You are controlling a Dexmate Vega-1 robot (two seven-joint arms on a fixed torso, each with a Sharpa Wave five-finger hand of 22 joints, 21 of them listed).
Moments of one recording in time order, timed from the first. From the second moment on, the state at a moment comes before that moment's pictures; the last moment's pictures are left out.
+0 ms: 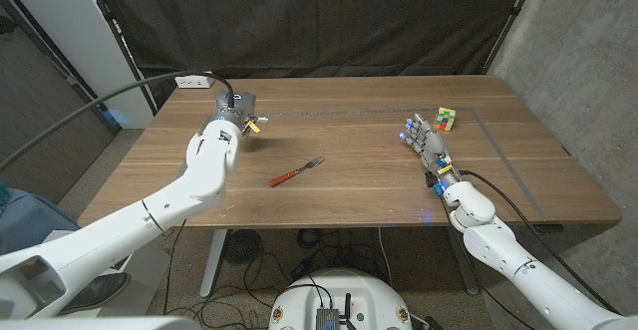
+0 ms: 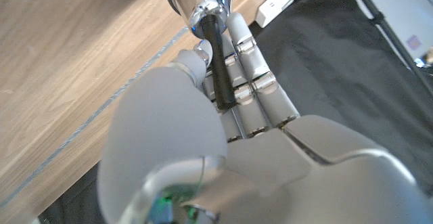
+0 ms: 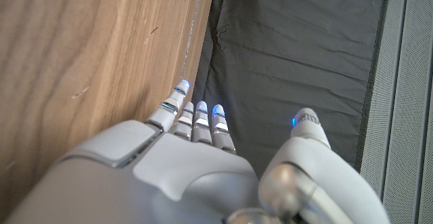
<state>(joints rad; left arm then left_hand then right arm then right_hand) 0.80 0.86 0.67 -2.03 1.31 0.80 -0.38 1.28 0.13 0.49 -0.16 0.18 0.99 0.04 0.31 0.27 0.99 -0.09 0.37 0.58 1.00 -0.03 0.24 0.22 0.96 -0.04 0.53 0.18 -1.05 -0.52 -0.36 -1.42 0.64 0.42 0.01 0.30 0.05 0.22 -0.13 0.18 0.19 0.12 0.19 0.18 0.15 0.16 0.21 0.19 0.06 0.11 0.20 0.21 0.30 0.04 0.20 0.17</state>
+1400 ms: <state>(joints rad) 0.99 0.66 0.26 -2.12 1.34 0.54 -0.27 1.27 0.13 0.49 -0.16 0.18 0.99 0.03 0.31 0.27 0.99 -0.09 0.35 0.60 1.00 -0.04 0.24 0.22 0.94 -0.05 0.53 0.18 -1.05 -0.52 -0.36 -1.42 0.64 0.41 0.00 0.30 0.05 0.22 -0.13 0.18 0.19 0.12 0.19 0.18 0.16 0.16 0.21 0.19 0.07 0.11 0.20 0.21 0.31 0.03 0.20 0.17</state>
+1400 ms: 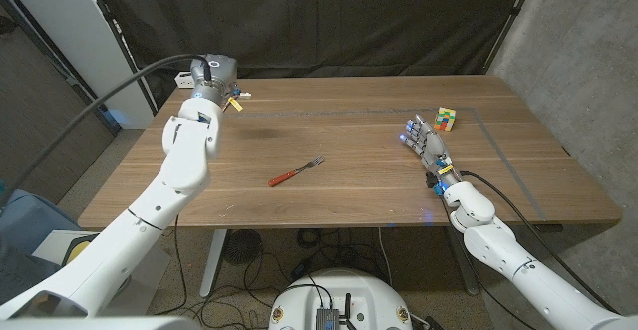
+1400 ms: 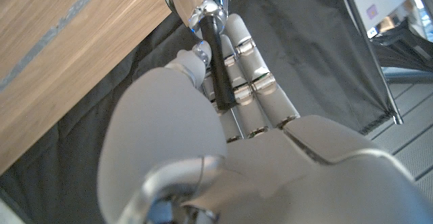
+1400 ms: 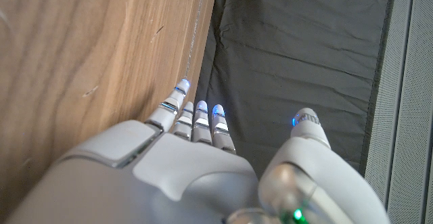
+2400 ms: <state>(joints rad) 1.00 0.69 0.23 -2.11 0.37 0.44 0.15 1.27 0.13 0.49 -0.16 0.19 0.99 0.04 0.31 0.28 0.99 -0.08 0.35 0.61 1.00 -0.04 0.24 0.22 0.94 -0.04 0.55 0.18 -1.06 -0.53 -0.36 -1.45 0.63 0.41 -0.02 0.29 0.05 0.22 -0.13 0.18 0.19 0.13 0.19 0.18 0.16 0.16 0.21 0.19 0.07 0.11 0.20 0.21 0.31 0.03 0.20 0.17</state>
